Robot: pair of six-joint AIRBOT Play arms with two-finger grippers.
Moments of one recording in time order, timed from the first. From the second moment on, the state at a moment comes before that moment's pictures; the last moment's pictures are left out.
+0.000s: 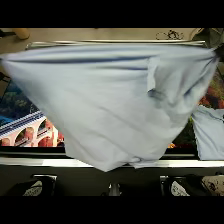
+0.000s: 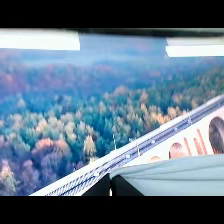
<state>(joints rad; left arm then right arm) 0.18 -1.05 1.61 1.27 -1.28 -1.43 -0.30 -1.20 1.78 -1.10 1.37 1.42</state>
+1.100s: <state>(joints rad) 0.08 -1.67 1.39 1.18 -1.39 -1.45 -0.11 -1.79 1.62 -1.28 1.45 1.58</state>
